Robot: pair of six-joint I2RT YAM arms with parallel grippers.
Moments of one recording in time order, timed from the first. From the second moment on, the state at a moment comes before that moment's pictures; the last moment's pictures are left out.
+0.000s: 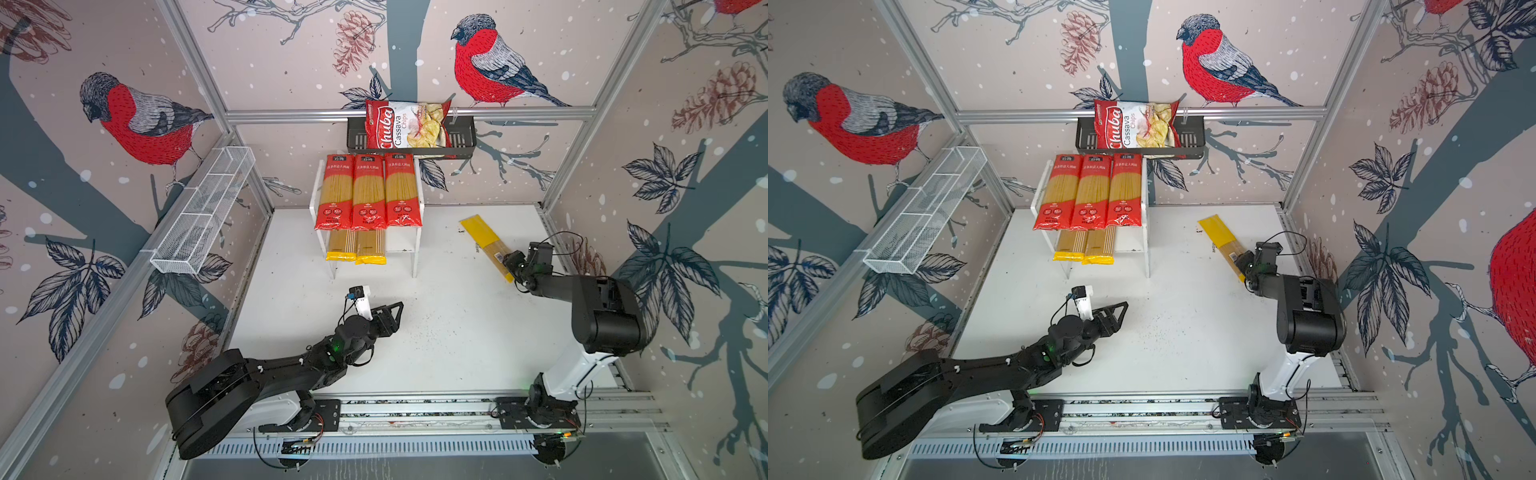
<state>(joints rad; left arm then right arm) -0.90 1.18 0.21 0.70 -0.21 -0.93 -0.05 1.75 0.76 0.29 -0.13 0.76</state>
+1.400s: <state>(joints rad) -0.93 1.35 0.28 0.81 -0.16 -0.97 0.21 1.19 0.51 -0.11 -0.04 0.81</state>
